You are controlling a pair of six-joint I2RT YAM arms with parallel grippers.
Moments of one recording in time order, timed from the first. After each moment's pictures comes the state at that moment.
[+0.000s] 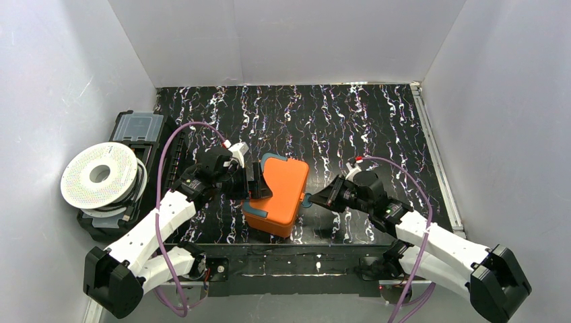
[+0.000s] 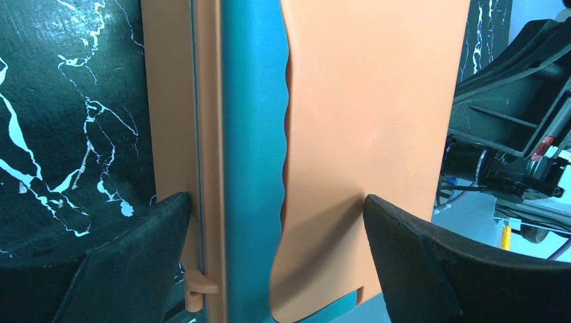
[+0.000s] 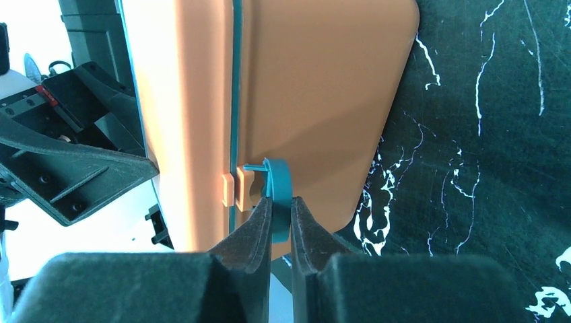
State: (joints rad) left arm -0.53 1.01 0.77 -0.57 0.33 -0.54; right arm 0.72 0.89 0.38 0.03 -0.24 1.17
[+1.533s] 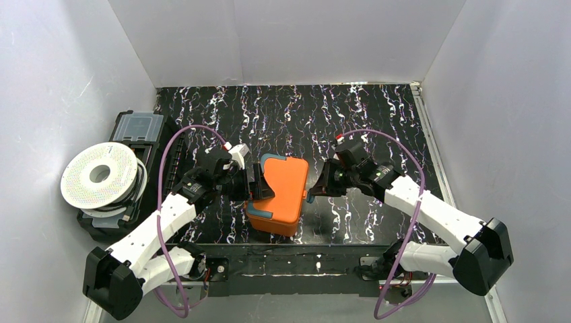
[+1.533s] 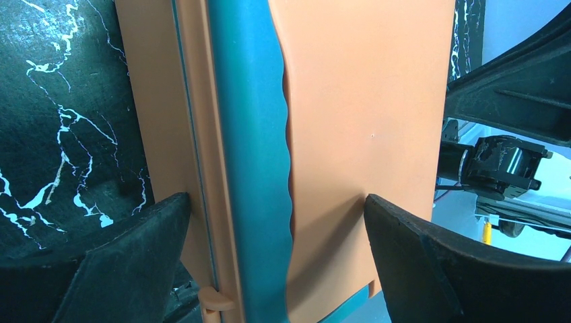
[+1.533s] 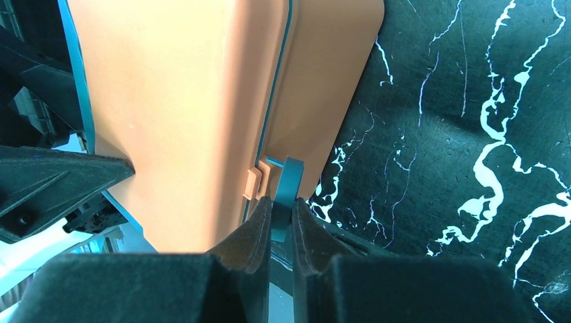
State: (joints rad) left arm -0.52 1.00 0.71 -0.48 0.37 -0.58; right arm 0.72 1.15 0.89 -0.56 -0.23 0.83
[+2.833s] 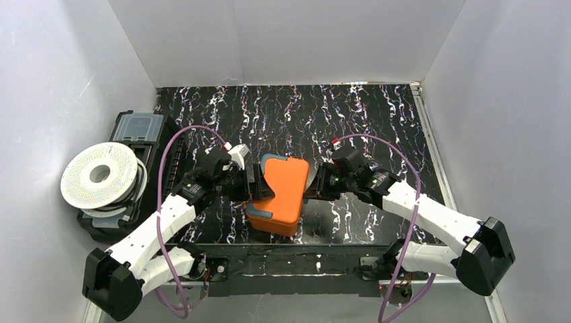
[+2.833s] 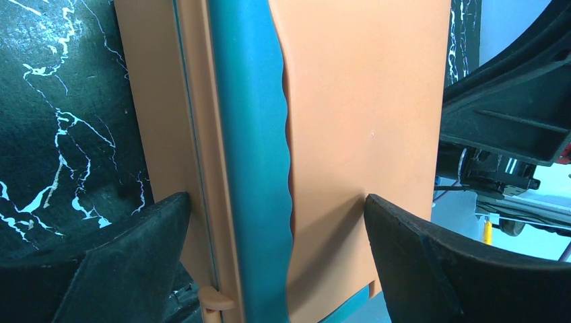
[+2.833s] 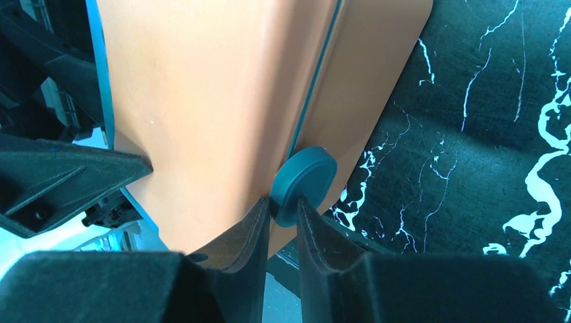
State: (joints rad) left arm -0.53 0.99 0.70 -0.47 0.38 -0.58; right arm 0.78 1.14 0.83 -0.44 -0.23 0.90
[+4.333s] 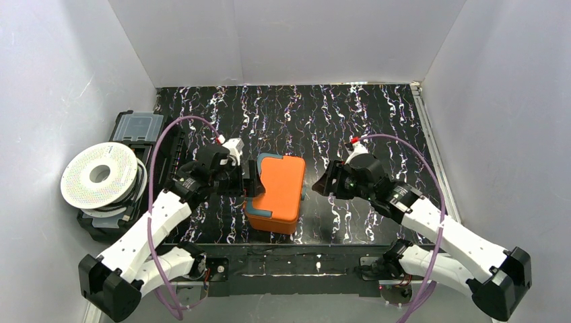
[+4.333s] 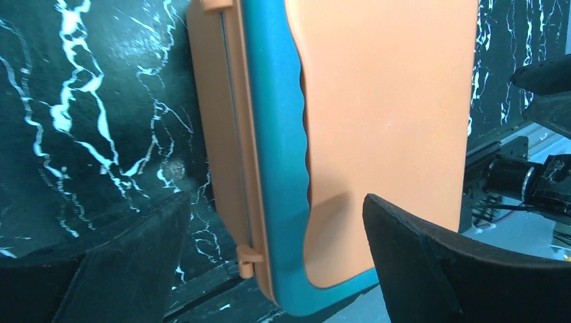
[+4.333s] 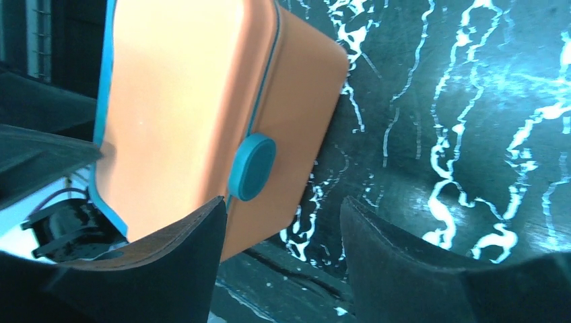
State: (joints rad) left arm -0.54 0.98 0.85 -0.70 0.20 -0.48; right arm 0.77 0.92 0.74 -0.43 -0.03 0.79
